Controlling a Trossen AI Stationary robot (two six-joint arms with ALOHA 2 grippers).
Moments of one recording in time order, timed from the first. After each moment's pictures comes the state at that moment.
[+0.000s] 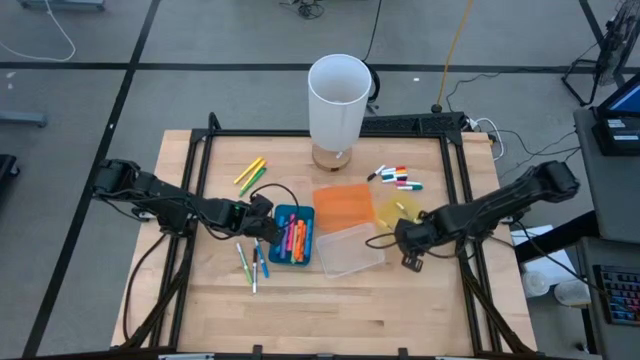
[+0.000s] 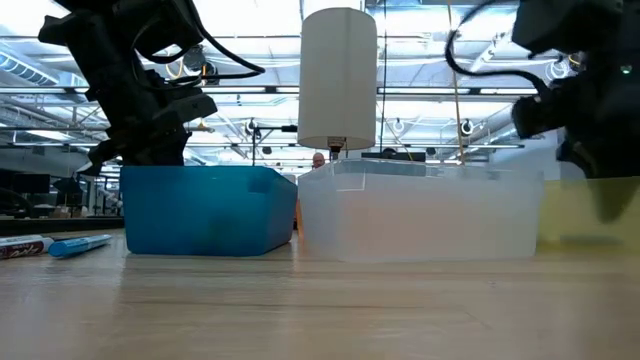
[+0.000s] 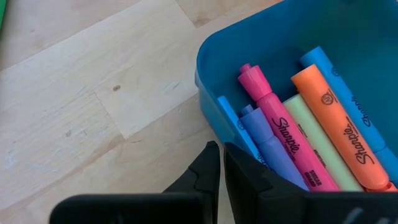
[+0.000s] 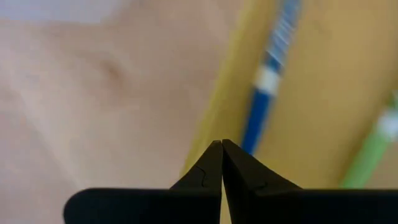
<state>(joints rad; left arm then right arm) -0.18 1.40 0.70 -0.47 -0.39 -1.09 0.30 1.23 0.63 -0.78 0.01 0.76</state>
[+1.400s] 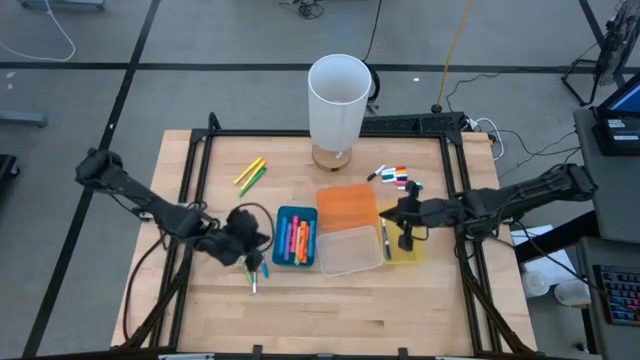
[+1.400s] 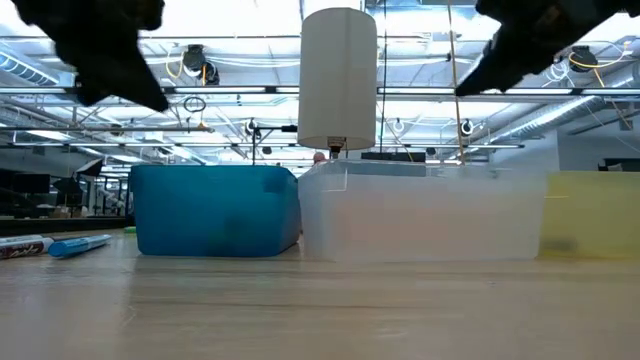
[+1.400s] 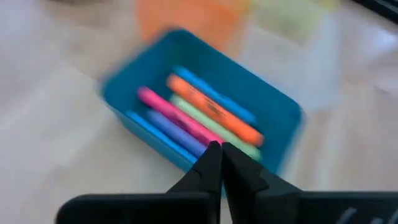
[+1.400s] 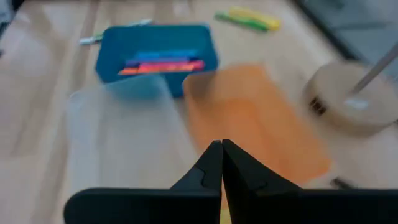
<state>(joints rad) -0.50 1.14 0.71 -0.45 -0.53 -0.92 0.23 0.90 0.63 -0.32 0.36 0.21</state>
